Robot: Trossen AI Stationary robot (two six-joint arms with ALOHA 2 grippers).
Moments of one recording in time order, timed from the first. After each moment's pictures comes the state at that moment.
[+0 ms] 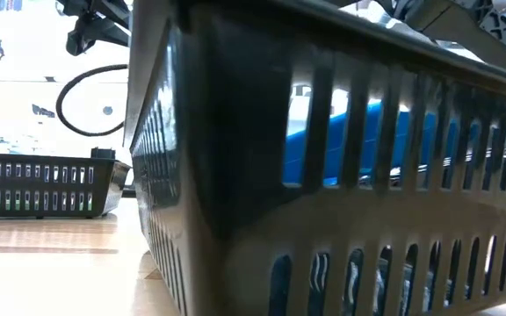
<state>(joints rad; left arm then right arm) -0.07 0.75 0.83 -0.64 -0.43 -0.77 0.05 2.49 2.10 -1.02 -0.32 0.08</state>
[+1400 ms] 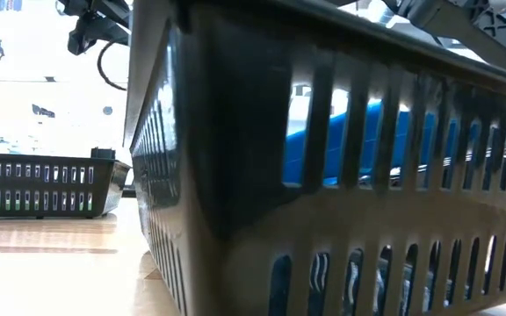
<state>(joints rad) -0.07 0.75 0.83 -0.63 -0.43 -0.74 -0.07 2.38 2.10 -1.05 -0.34 -0.49</state>
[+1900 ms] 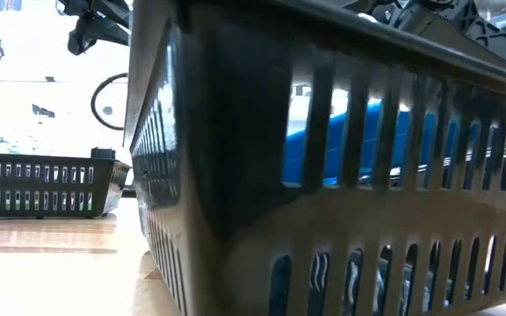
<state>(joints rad) -0.07 0.75 0.83 -0.63 -0.43 -0.74 -0.07 2.48 2.10 -1.00 -0.33 -0.49</state>
